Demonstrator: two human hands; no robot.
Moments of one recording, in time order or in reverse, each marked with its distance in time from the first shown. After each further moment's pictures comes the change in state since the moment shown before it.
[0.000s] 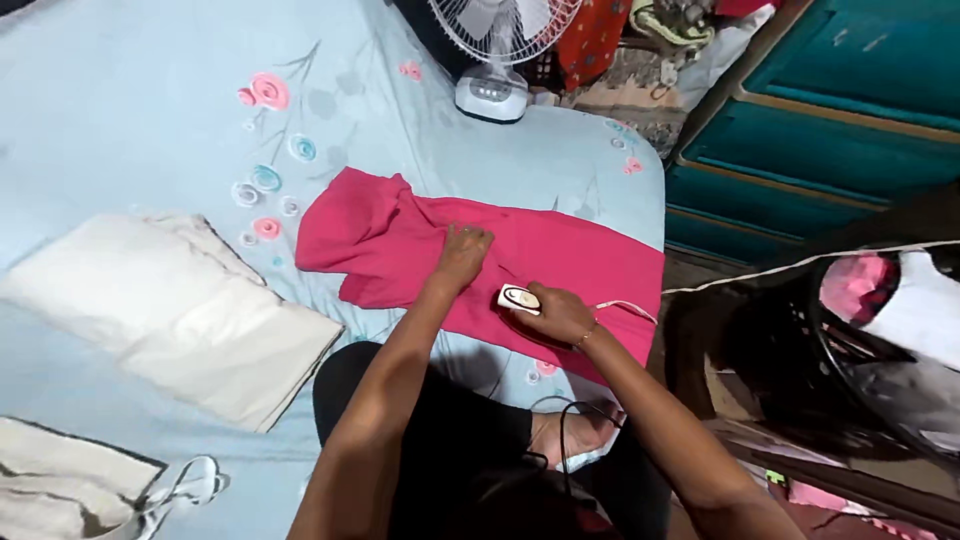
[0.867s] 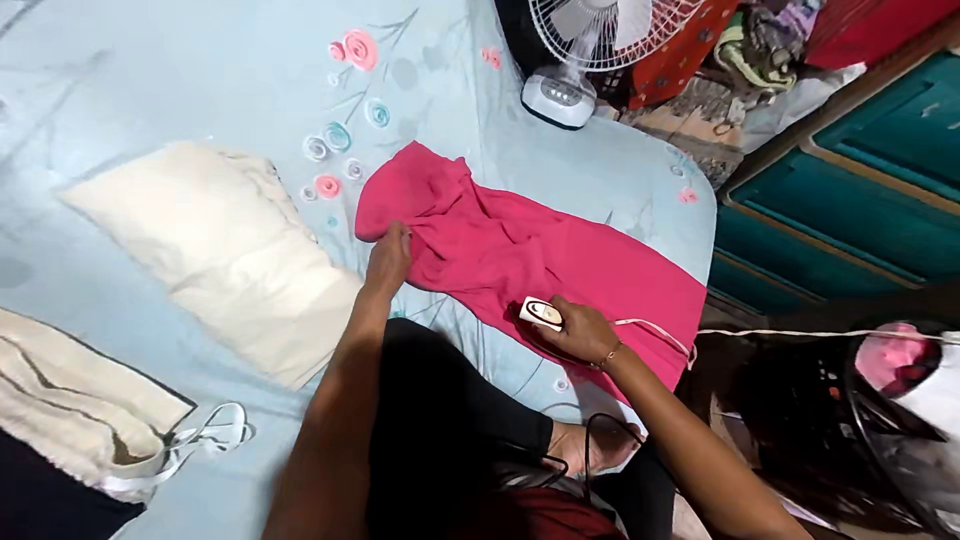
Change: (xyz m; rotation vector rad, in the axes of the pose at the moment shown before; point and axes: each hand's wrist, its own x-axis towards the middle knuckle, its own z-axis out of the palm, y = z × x) left_hand -0.143 -0.123 -0.027 -0.322 0.365 -0.619; right_hand 0.010 -0.035 0.023 -0.128 -0.041 -0.072
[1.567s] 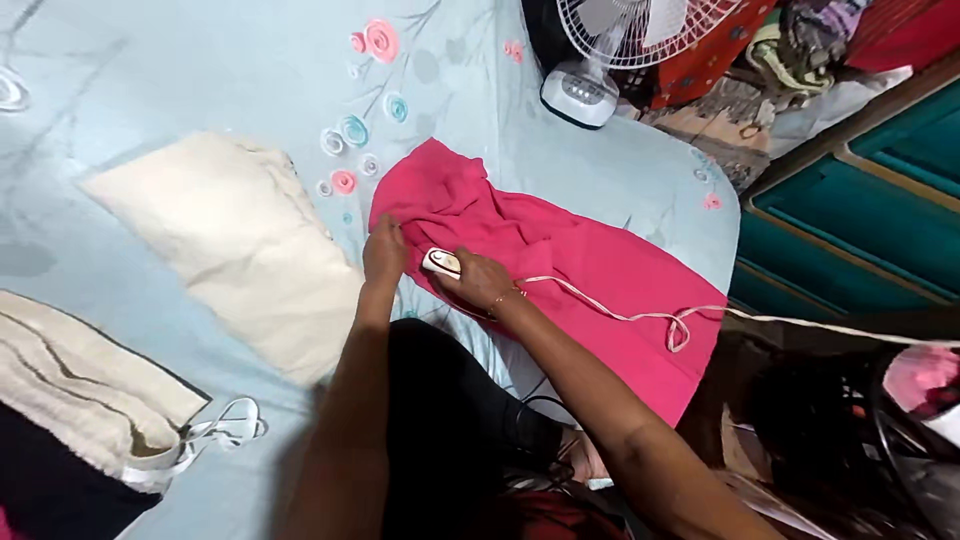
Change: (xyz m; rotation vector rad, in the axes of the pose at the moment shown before) left_hand 0.012 -0.014 -0.012 -0.020 0.089 -0.224; right_hand 0.120 -0.139 0.023 0.020 -0.004 -0.115
